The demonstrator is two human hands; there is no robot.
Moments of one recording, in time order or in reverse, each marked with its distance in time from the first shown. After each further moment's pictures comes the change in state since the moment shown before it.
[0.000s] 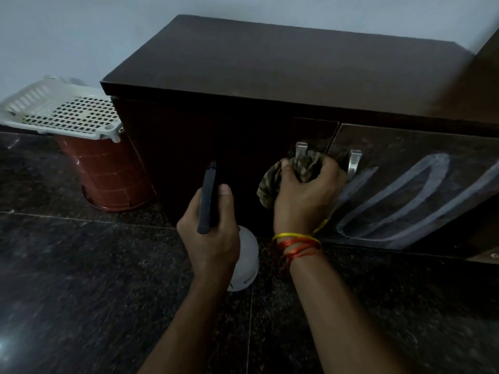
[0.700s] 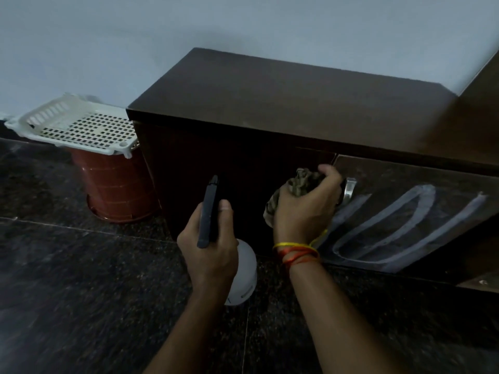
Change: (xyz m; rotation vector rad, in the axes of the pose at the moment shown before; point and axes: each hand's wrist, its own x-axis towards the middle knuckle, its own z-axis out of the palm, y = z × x) left_hand 0.005 0.018 -0.005 -0.048 0.026 0.005; right_hand 0.008 -0.008 0.005 -0.034 -0.001 -0.091
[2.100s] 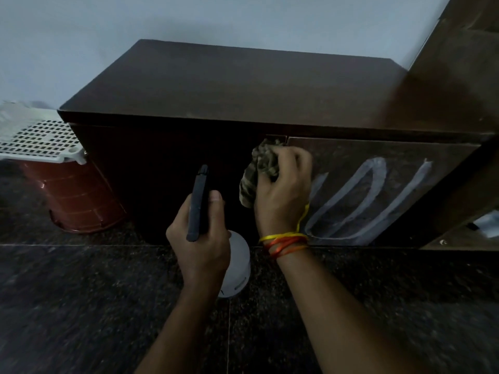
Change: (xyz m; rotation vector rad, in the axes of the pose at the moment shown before) left_hand -0.020 0.014 0.029 -0.007 -0.102 0.026; right_hand 0.023 0.005 -0.036 -0.008 -0.126 -0.340
